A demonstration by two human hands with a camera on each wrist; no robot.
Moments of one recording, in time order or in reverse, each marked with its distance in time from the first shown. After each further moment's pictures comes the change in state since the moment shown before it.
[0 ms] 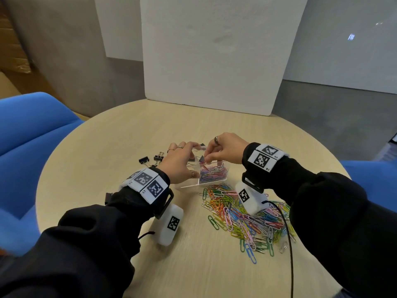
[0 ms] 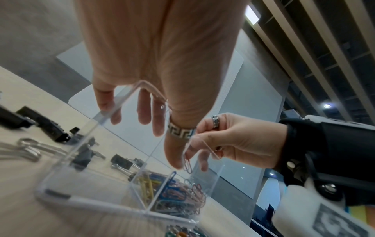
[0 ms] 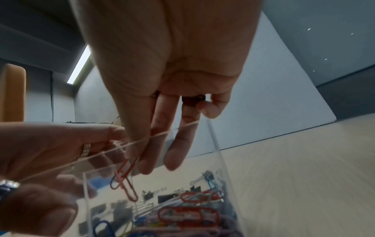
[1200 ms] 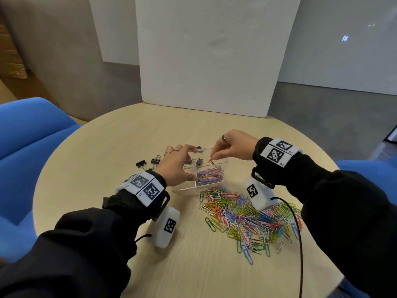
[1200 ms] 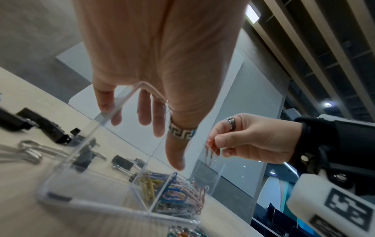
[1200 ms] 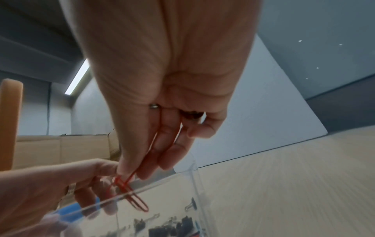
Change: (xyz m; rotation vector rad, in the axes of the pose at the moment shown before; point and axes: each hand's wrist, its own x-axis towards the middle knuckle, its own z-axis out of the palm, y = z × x) left_hand -0.001 0.002 -0.001 -0.004 -0.001 -0.002; right_hand -0.015 0.006 -0.028 -0.092 -0.023 -0.052
